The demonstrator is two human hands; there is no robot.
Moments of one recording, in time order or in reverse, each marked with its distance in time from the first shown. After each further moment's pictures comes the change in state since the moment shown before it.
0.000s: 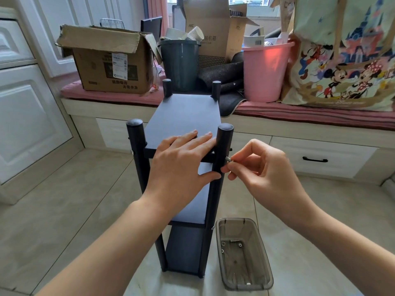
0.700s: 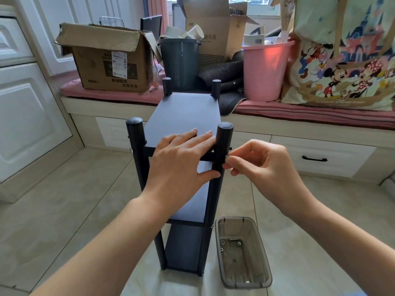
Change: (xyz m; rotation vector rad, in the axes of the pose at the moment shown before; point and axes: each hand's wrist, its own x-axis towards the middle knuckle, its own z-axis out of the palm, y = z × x) left_hand 0.000 0.001 -0.003 -0.036 -0.024 -0.003; right_hand 0.008 0.009 -0.004 0.101 -0.018 0.000
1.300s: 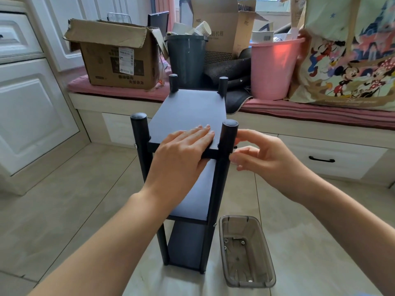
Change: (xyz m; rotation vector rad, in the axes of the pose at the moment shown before) left_hand -0.001 -0.014 0.004 0.036 0.113 0.073; right_hand 0.023 0.005 -0.009 0.066 -0.289 0.017
